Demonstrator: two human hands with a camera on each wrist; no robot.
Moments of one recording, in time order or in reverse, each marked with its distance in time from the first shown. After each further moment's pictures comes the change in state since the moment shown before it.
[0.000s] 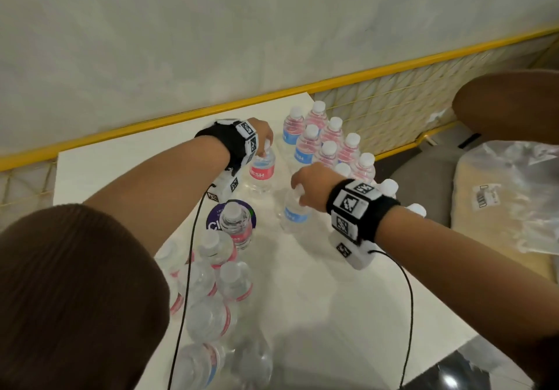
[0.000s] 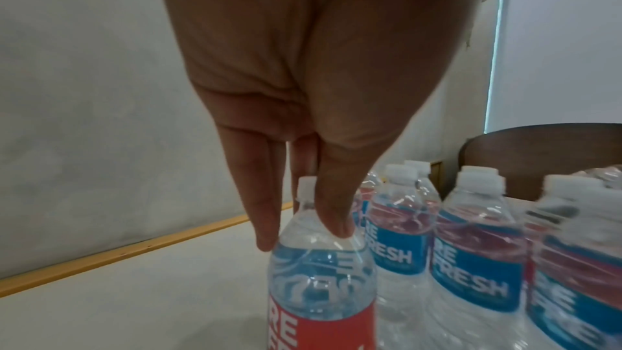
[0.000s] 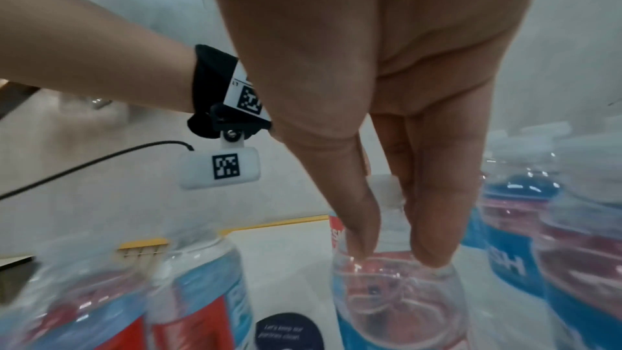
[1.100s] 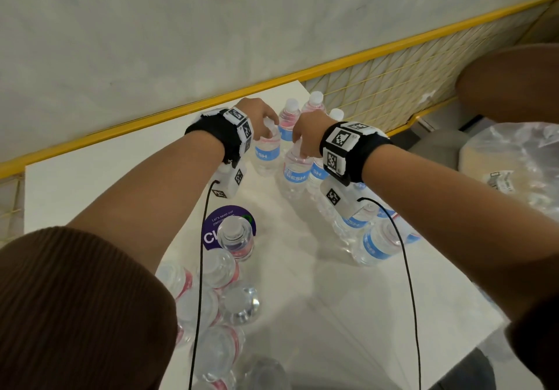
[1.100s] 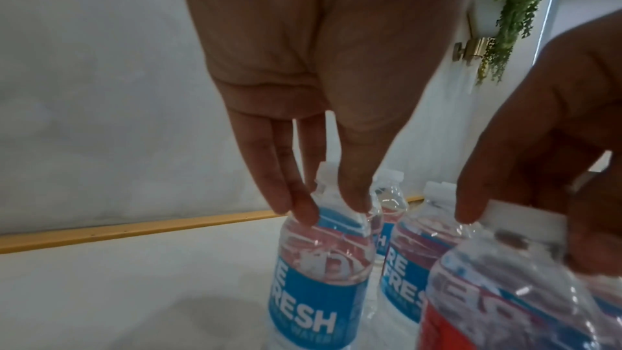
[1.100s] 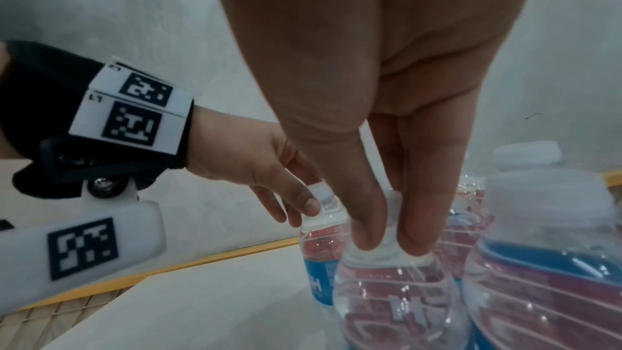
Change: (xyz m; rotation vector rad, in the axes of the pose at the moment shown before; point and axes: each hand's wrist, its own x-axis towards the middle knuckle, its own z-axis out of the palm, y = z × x) left_hand 0.041 -0.014 -0.004 -0.324 0.205 0.063; right_hand 0.085 0.019 -0.049 -0.015 0.064 0.190
